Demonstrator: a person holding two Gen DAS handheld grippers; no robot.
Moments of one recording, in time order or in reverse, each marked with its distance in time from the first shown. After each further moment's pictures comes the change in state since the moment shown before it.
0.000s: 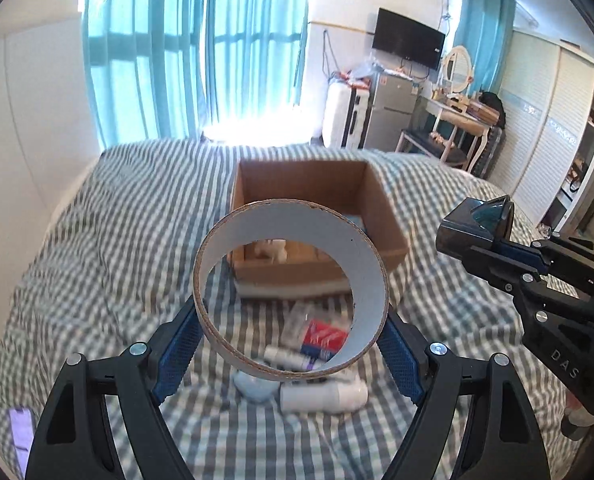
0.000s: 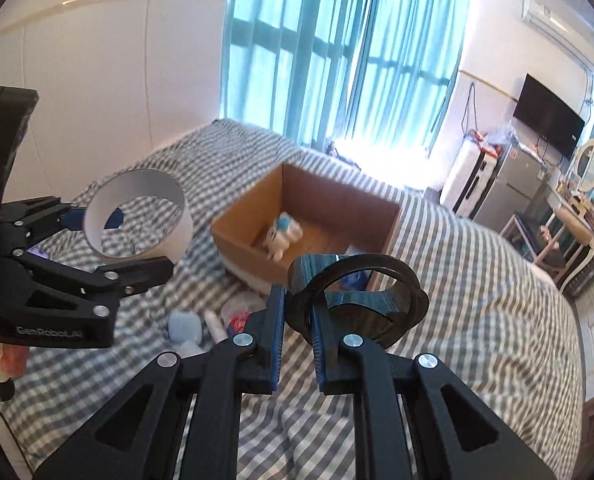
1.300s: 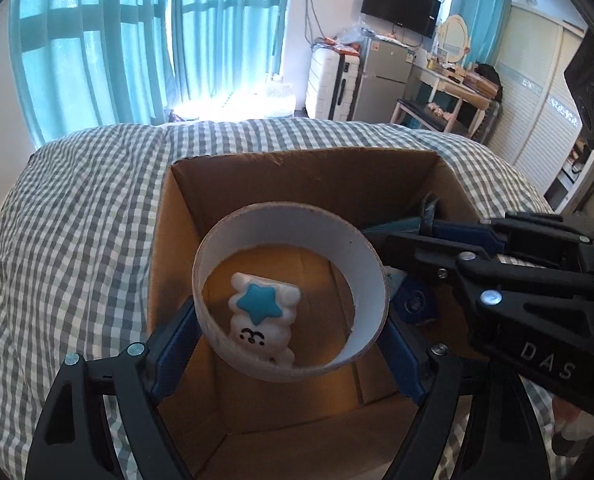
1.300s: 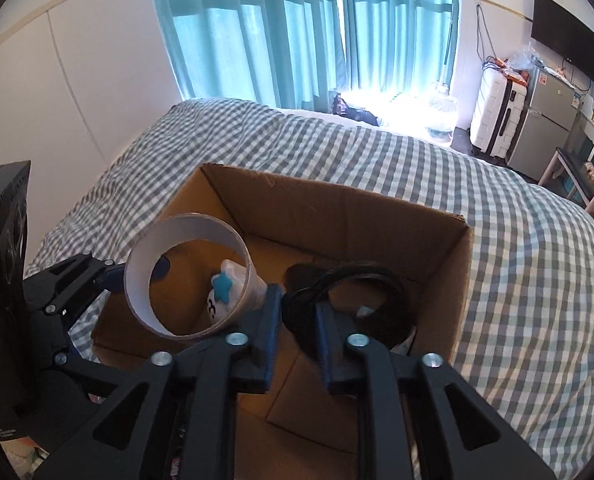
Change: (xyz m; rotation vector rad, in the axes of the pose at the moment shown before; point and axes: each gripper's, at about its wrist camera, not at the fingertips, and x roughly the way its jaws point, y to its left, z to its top) left arm 0.210 0.012 0.063 0.057 0.122 -0.087; right arm 0.222 -0.075 0.048 0.196 0.183 0.125
